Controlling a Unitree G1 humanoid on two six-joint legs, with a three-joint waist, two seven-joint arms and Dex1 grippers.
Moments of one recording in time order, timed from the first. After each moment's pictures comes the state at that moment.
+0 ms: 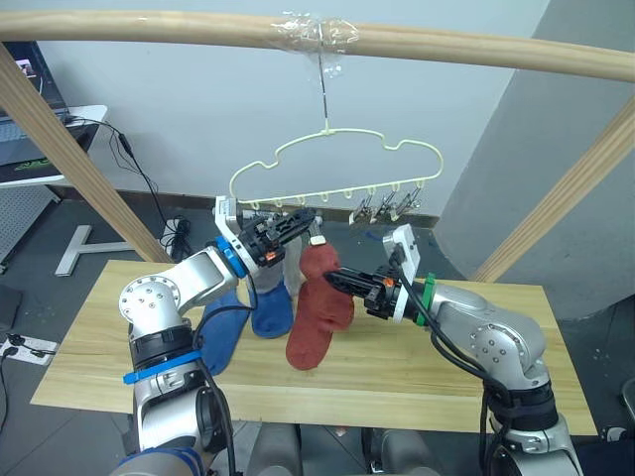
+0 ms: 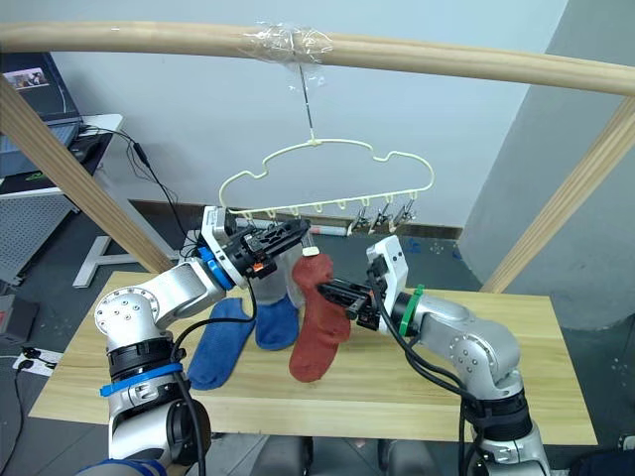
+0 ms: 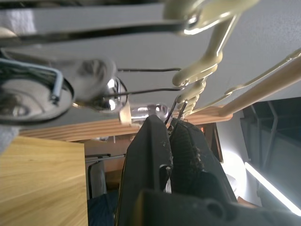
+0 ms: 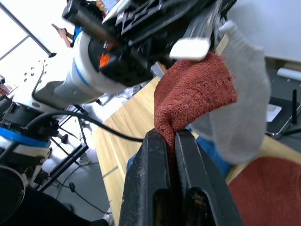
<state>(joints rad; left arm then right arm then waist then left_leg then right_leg) -0.60 0.23 0.51 0.13 -1.29 1.30 -0.22 -0.37 -0.19 0.07 -0.39 0.69 0.98 0.51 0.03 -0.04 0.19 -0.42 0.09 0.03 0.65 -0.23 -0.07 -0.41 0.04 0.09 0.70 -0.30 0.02</state>
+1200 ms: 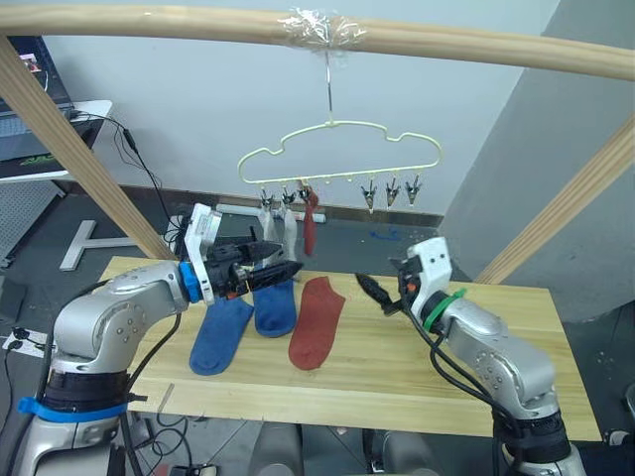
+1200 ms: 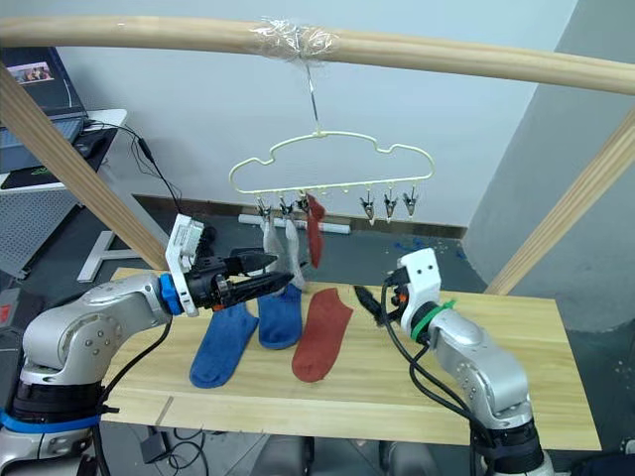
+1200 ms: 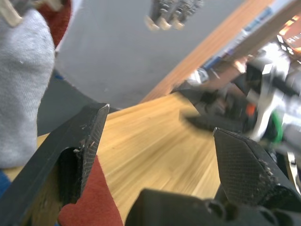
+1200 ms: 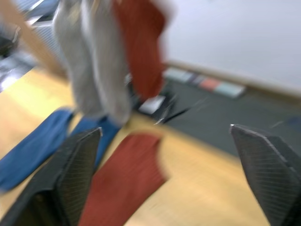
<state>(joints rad) -0.29 0.70 0.13 -0.21 -0.77 0.74 -0.86 -0.21 -0.22 0.10 -0.54 0.35 0.80 0.19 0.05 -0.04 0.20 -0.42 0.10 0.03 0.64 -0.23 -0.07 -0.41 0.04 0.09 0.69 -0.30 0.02</state>
